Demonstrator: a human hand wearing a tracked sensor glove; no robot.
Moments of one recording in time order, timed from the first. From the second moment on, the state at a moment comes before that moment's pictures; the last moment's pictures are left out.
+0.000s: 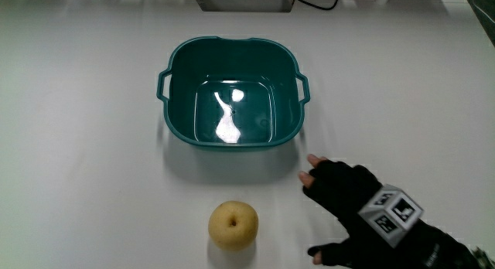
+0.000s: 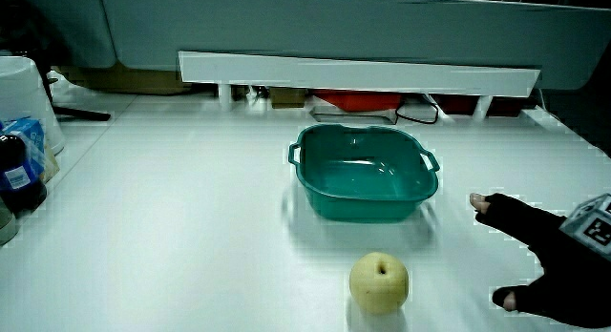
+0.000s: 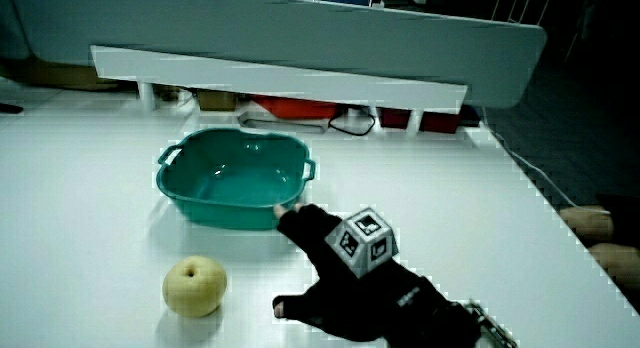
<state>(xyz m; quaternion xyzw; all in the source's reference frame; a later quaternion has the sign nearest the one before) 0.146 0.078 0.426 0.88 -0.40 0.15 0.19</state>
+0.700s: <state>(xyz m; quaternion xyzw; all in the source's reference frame) 0.027 0.070 0.445 0.81 -0.50 0.10 0.28</state>
